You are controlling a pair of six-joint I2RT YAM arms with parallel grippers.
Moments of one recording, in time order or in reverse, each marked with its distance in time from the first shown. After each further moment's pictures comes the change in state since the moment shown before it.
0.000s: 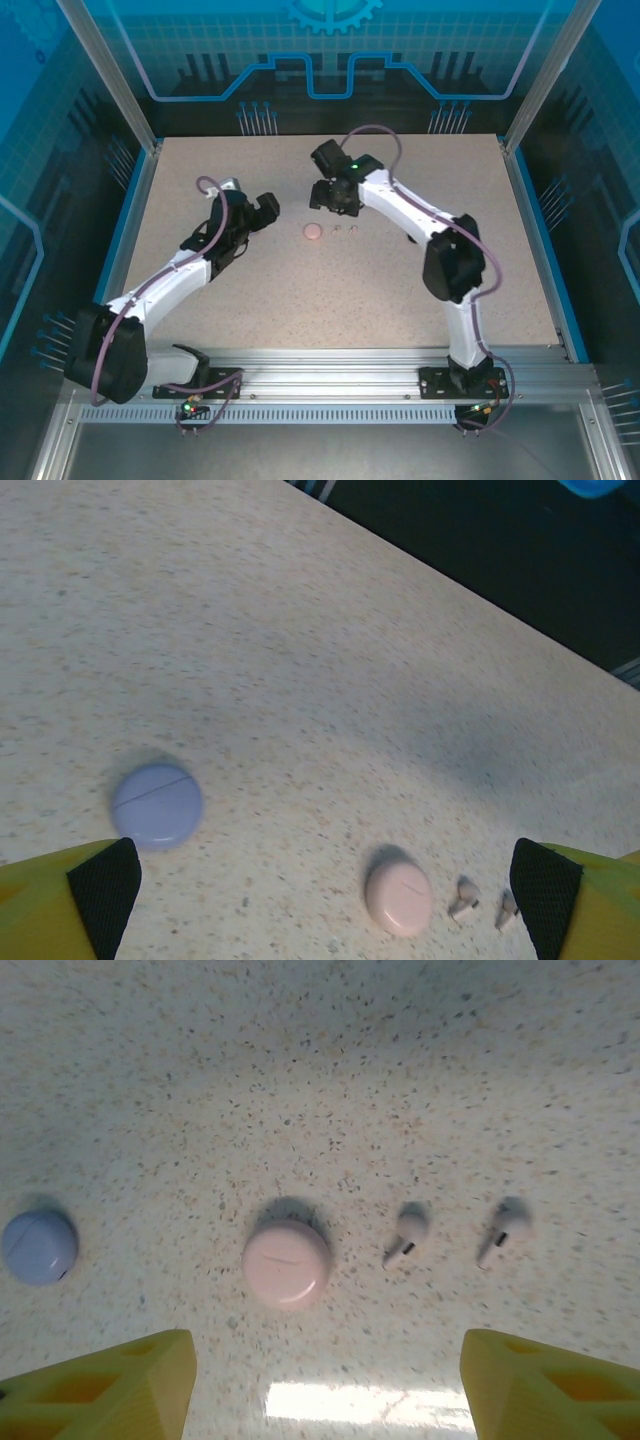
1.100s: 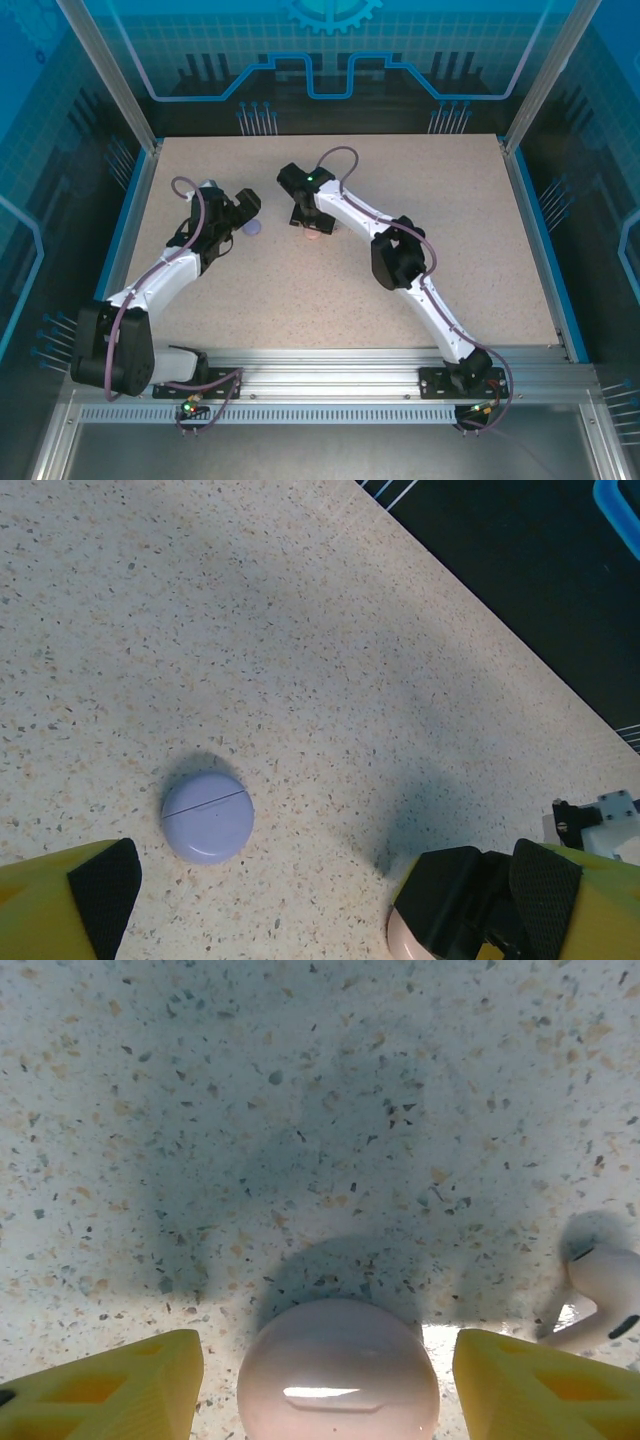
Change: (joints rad) left arm 0.153 0.034 -0.015 0.026 0.149 -0.077; right arm 0.071 0.481 0.493 -0.230 0.044 0.203
